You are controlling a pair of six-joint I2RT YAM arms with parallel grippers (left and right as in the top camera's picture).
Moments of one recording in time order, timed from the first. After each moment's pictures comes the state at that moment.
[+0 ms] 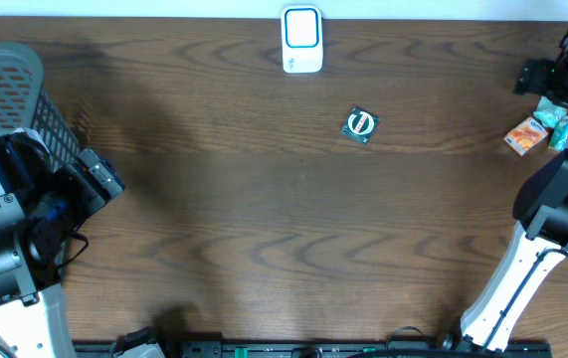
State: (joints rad) left arm 0.35 1.05 1.37 -1.25 0.13 -0.33; right arm -0.38 2.39 2.32 -1.17 0.08 0.06
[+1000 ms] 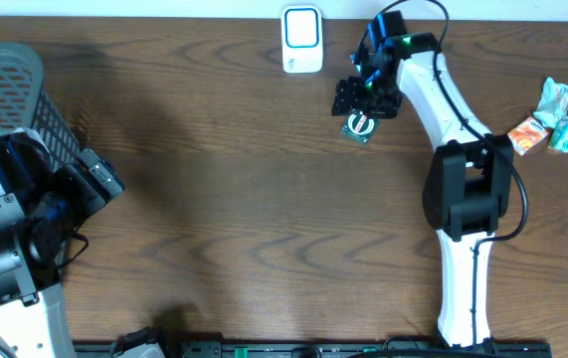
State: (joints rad) left arm 0.35 1.05 1.37 -1.25 0.13 -0.33; right arm 0.22 2.39 2.11 -1.12 -0.23 0.26
